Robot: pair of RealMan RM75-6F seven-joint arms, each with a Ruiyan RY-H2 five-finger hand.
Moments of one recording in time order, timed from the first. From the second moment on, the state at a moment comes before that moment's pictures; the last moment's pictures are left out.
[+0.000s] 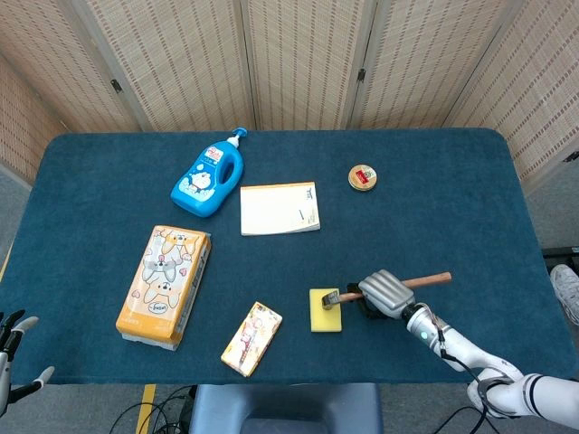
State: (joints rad) left arm 0.11 -1.16 0.01 -1.59 1.53 1.63 0.04; right arm 0.66 -1.38 -0.05 -1.42 -1.55 0.85 0.15
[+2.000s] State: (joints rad) left arm 0.04 -1.21 -0.02 -1.60 1.58 1.61 0.07; right arm 0.28 -1.14 -0.02 -1.44 -1.48 1.40 0.15
